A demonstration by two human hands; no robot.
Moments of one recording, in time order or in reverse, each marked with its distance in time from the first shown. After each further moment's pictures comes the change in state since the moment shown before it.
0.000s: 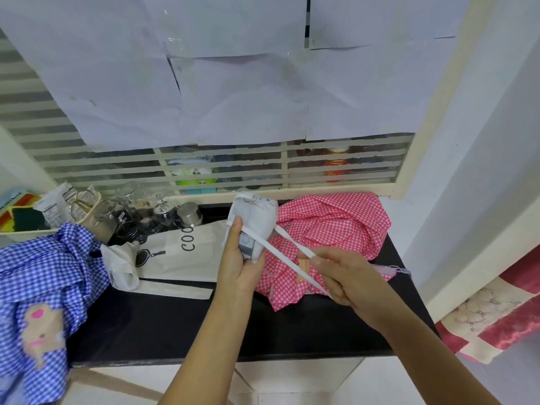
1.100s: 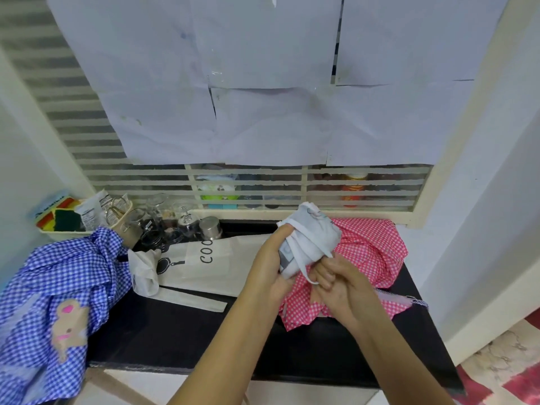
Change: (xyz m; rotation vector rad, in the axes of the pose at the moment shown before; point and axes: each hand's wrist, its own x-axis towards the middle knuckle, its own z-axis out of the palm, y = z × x) left_hand -0.035 -0.004 0.038 0.403 -0.056 -0.085; right_hand 0.028 0.007 0.031 0.803 -0.174 -0.165
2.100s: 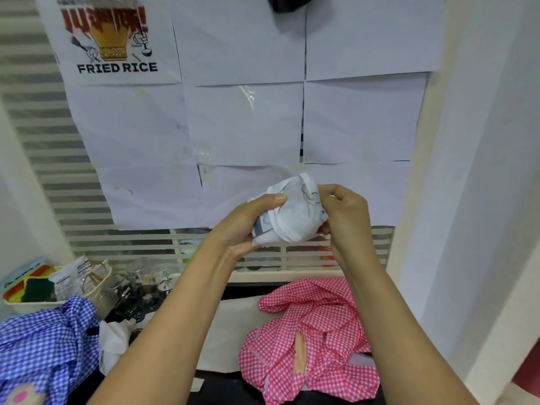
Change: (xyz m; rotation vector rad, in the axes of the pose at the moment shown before) left_hand -0.001 0.111 0.101 0.611 -0.510 0.281; right_hand 0.045 -0.145 0.116 -0.672 0.341 -0.559
